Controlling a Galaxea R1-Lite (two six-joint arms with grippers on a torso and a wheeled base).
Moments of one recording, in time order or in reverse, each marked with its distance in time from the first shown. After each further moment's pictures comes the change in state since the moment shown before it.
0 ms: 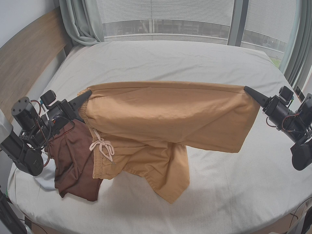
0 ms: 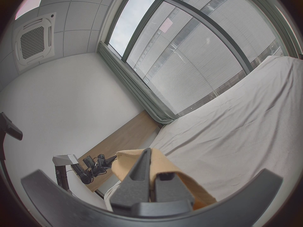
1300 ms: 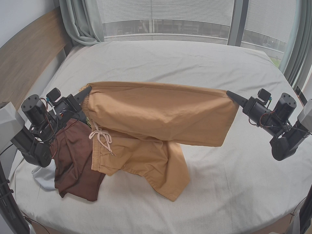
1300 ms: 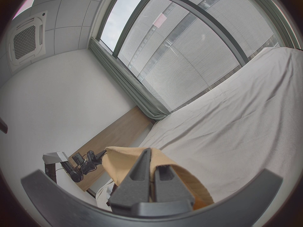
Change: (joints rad) left arm 0.014 0.137 -0.151 0.000 0.112 0.005; right arm 0.012 0.287 -0.239 0.026 -0.029 -0.025
